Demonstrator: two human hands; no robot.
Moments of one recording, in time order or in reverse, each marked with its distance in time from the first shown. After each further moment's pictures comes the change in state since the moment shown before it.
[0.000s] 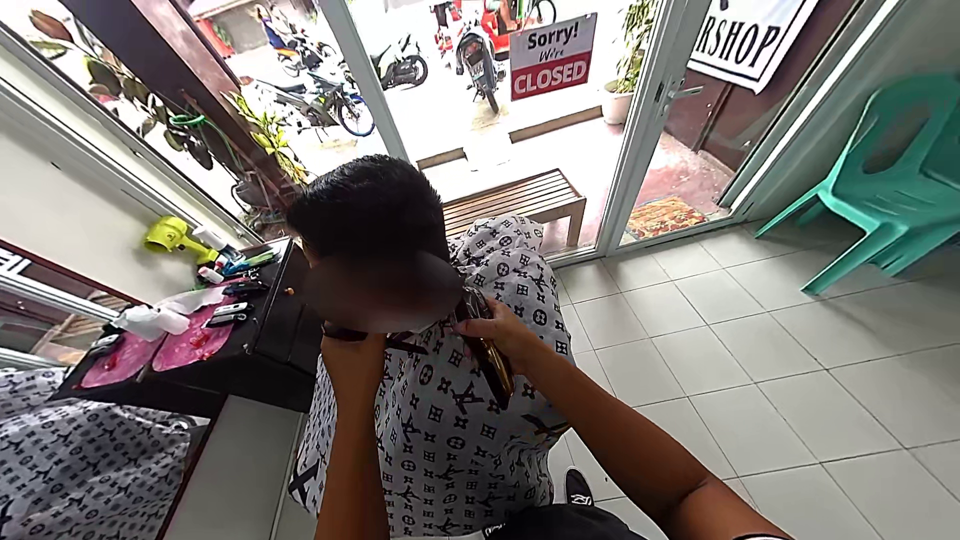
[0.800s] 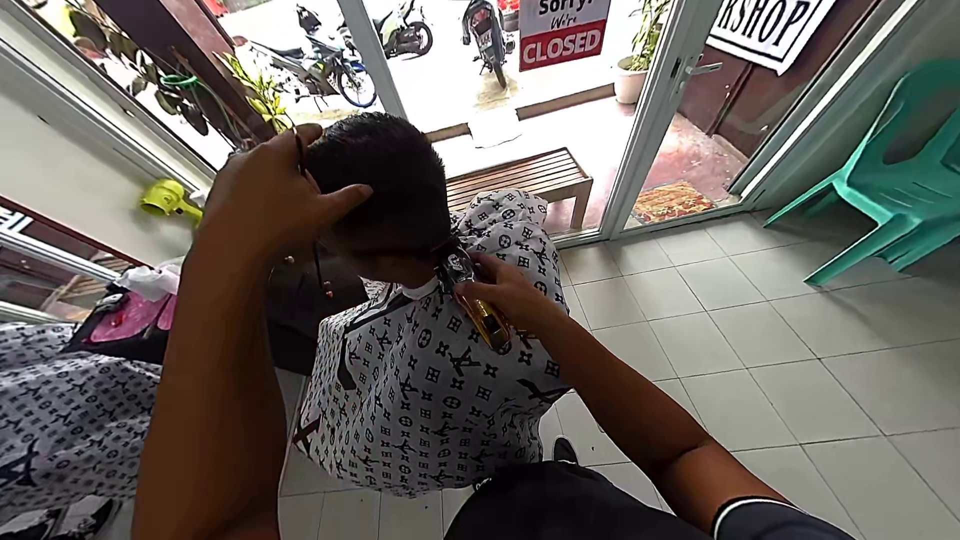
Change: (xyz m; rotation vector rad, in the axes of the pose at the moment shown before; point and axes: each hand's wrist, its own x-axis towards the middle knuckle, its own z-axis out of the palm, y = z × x) left_hand 0.093 0.156 -0.042 0.876 -0.480 0.234; right_hand -0.003 -0.002 -0.004 -0.267 -0.042 -0.087
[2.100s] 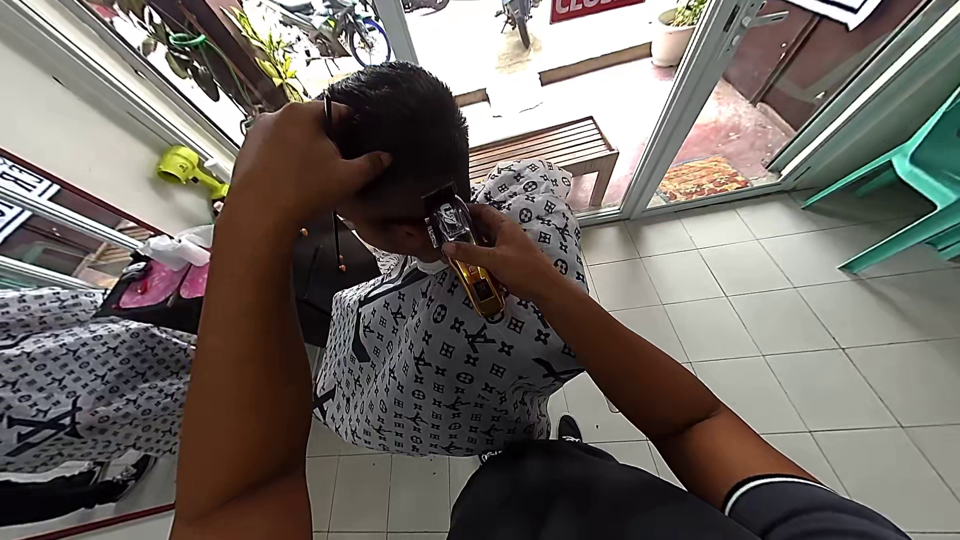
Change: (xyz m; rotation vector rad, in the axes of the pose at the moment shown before) left_hand 0.012 -0.008 0.011 0.044 -0.033 0.023; right_hand 0.017 -0.026 0.029 -0.035 0.018 -0.200
